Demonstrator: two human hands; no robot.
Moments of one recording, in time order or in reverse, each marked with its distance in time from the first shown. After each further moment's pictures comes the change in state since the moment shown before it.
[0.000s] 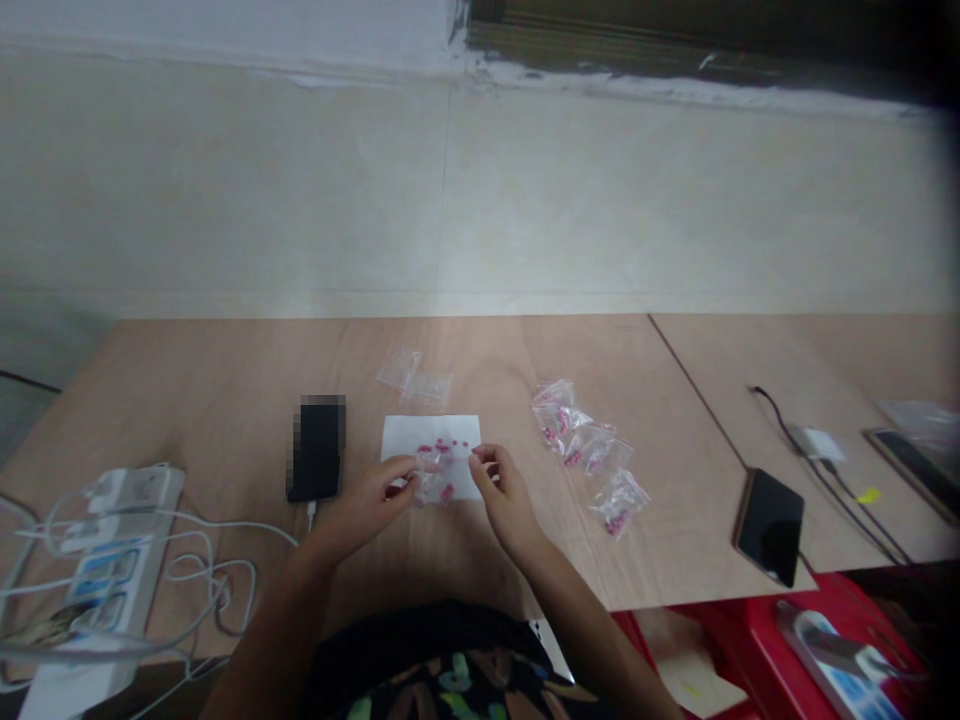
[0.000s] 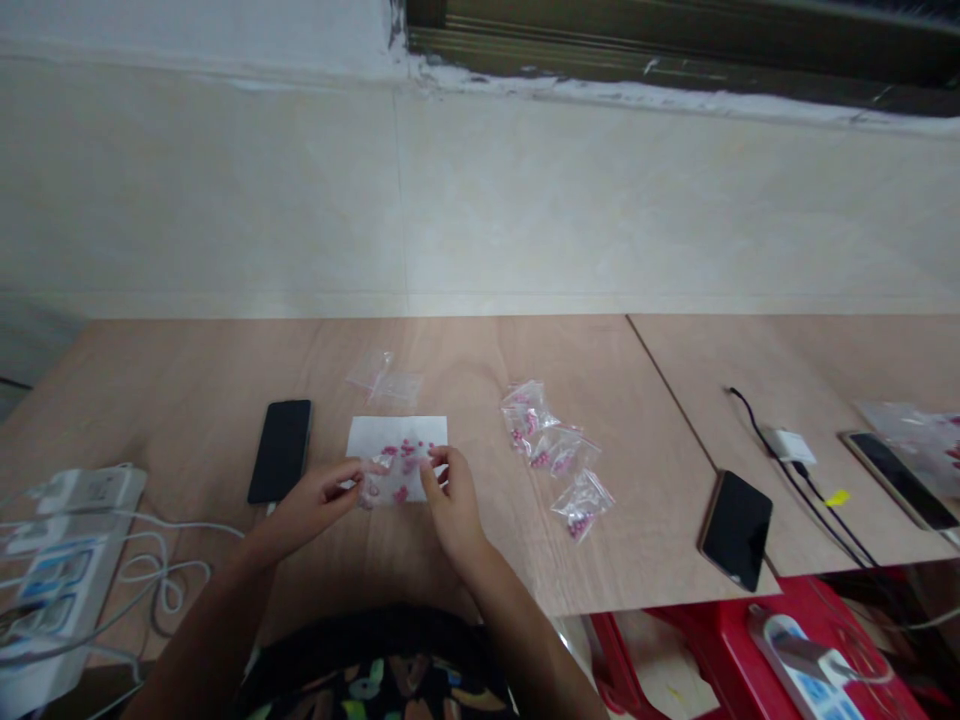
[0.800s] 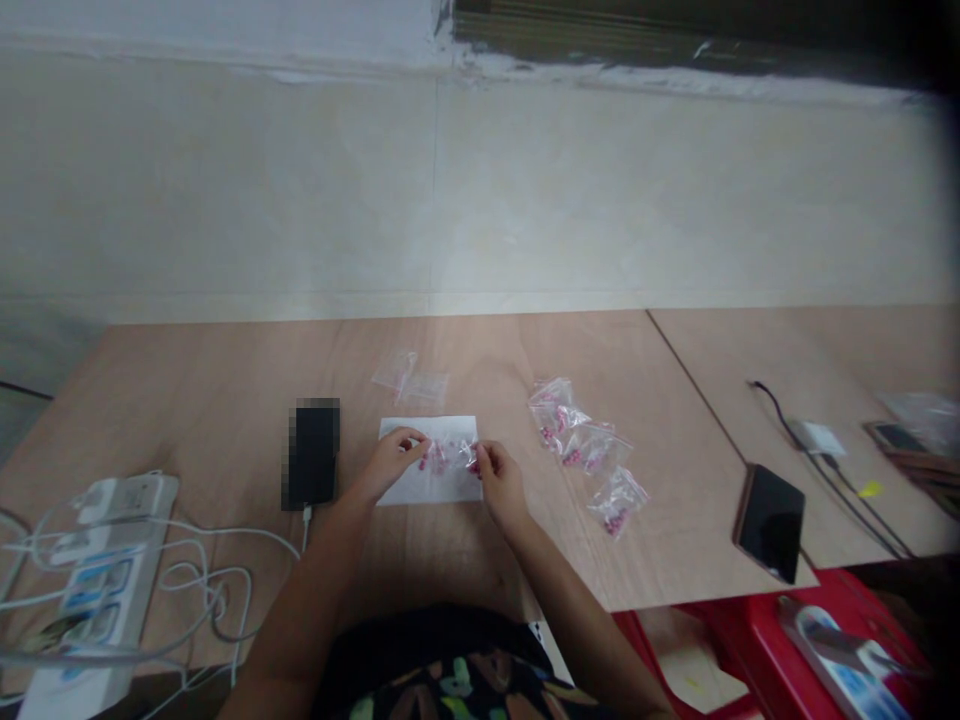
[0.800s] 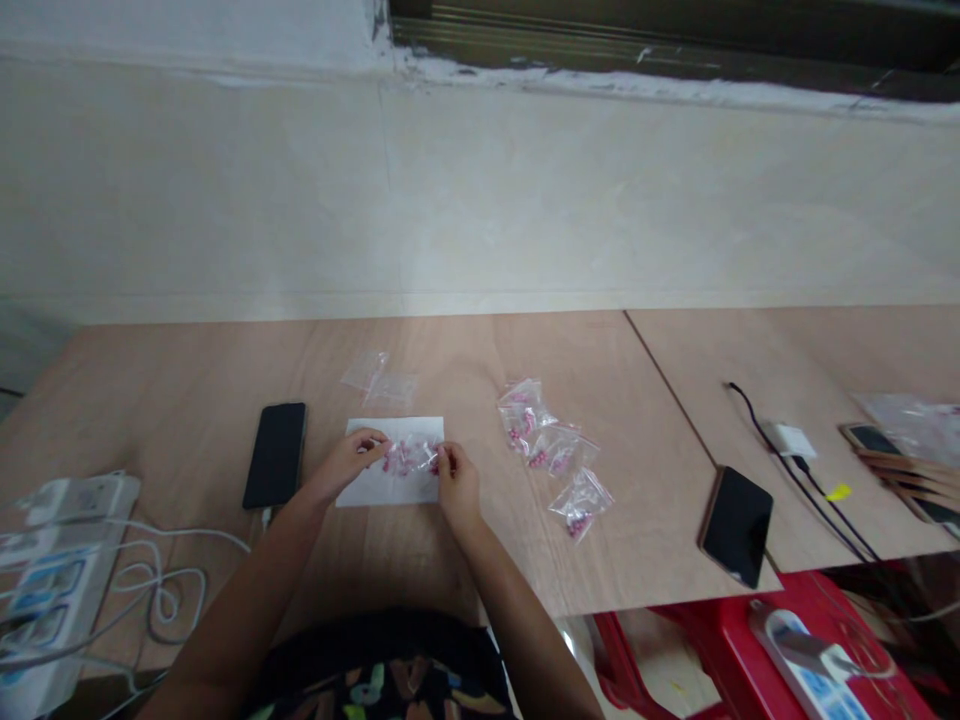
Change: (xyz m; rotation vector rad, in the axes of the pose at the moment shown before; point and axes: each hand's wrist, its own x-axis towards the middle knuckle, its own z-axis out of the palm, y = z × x) left_hand 0.070 -0.068 0.011 -0.013 0.256 -0.135; right_hand 0.039 0.073 0.004 0.001 0.092 -0.081
